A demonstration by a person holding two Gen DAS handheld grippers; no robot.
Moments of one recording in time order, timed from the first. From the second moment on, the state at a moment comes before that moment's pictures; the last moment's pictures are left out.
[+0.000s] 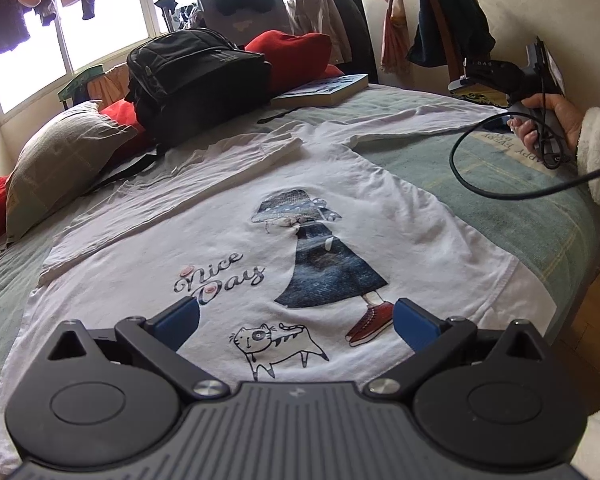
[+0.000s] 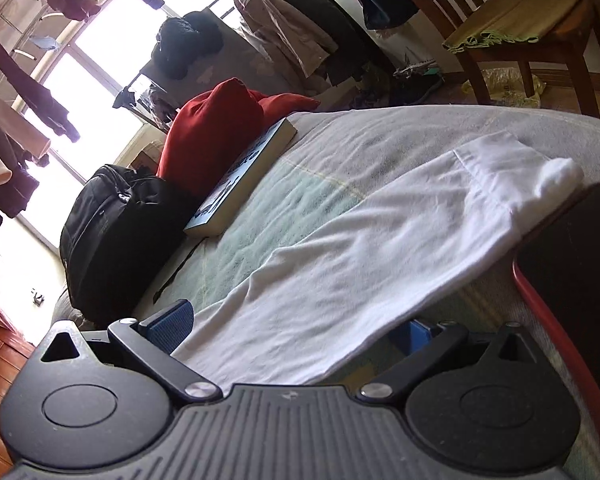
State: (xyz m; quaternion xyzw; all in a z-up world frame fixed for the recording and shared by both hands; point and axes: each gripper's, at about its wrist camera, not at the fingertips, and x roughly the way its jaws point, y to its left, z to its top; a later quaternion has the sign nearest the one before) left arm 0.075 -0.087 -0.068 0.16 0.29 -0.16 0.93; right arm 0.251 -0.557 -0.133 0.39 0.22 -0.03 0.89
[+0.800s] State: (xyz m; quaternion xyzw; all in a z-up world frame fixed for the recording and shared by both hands) left arm 0.105 -0.065 -0.056 0.13 0.30 -0.16 0.93; right arm 0.270 -0.575 -0.126 0.40 0.15 -0.05 0.90
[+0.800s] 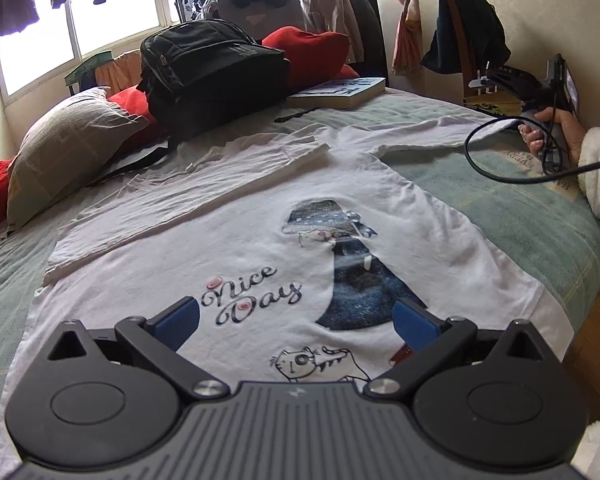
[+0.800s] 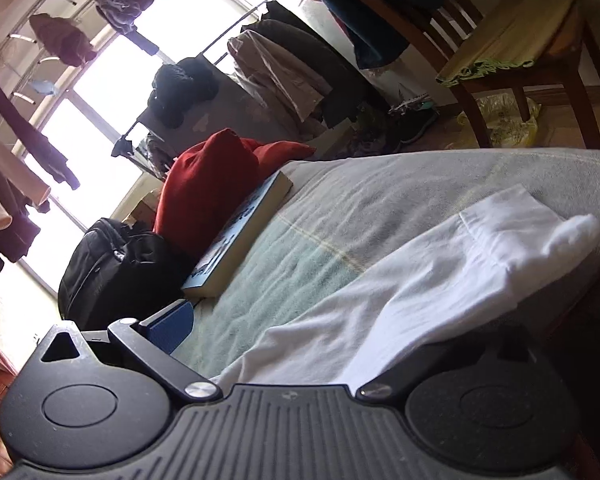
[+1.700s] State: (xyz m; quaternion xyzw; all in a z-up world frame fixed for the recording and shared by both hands) left arm 0.118 -0.004 -0.031 0.14 0.29 -0.18 0.93; right arm 0.314 -0.463 -0.053 0.39 0.20 -0.03 0.90
